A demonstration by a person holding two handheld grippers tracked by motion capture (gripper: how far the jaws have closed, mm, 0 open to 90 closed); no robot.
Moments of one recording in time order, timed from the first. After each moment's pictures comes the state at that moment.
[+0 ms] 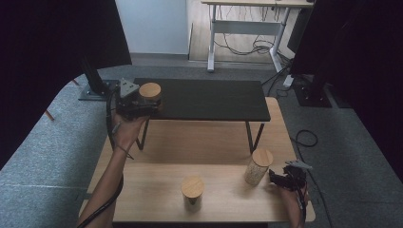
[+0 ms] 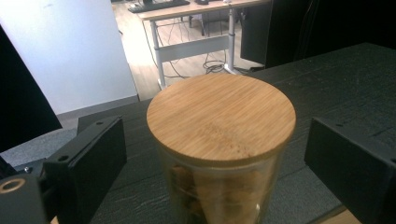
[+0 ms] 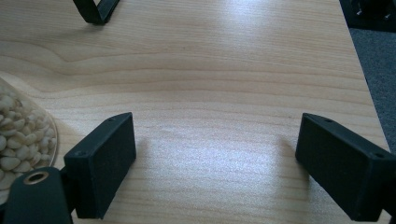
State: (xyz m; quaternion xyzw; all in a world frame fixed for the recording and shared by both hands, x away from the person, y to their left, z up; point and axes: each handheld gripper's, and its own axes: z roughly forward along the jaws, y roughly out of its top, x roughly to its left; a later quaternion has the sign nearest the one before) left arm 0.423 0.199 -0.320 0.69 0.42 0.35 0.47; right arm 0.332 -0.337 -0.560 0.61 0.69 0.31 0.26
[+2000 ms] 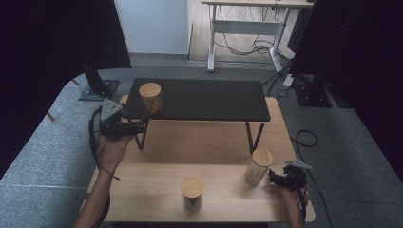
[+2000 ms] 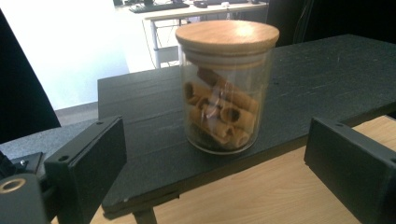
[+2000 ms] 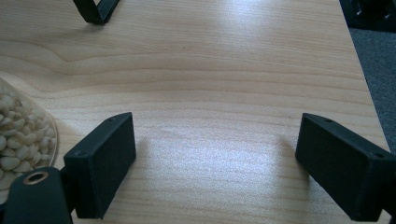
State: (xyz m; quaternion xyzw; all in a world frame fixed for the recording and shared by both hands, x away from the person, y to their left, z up) left arm 0.372 0.234 -0.346 0.68 0.43 0.34 0.49; right arm 0.332 -0.337 -0.560 0.61 0.69 0.31 0.26
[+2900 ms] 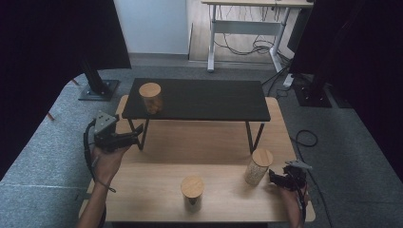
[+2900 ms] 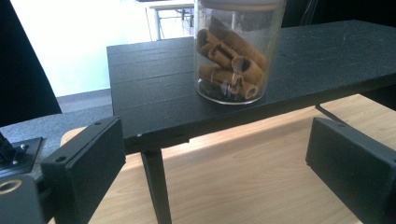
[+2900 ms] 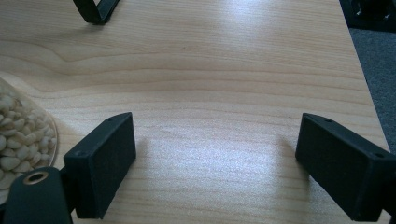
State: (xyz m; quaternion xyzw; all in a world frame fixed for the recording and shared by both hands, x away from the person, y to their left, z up) left arm 0.351 0.250 -0.371 0.68 0.44 0.33 0.49; right arm 0.332 -0.337 -0.560 0.61 0.69 0.31 0.26
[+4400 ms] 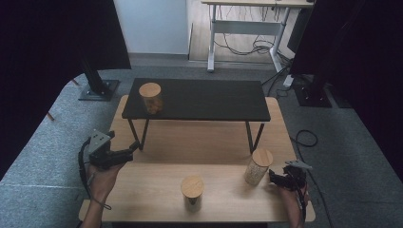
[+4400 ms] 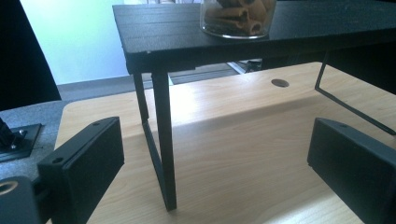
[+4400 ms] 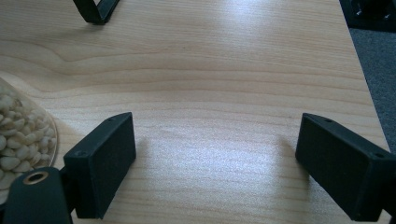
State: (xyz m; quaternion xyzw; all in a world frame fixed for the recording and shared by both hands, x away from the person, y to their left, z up) left arm 0.320 0.266 -0.412 0.67 0.45 0.32 0.49; right arm 0.332 -0.337 -0.560 0.61 0.69 0.30 0.26
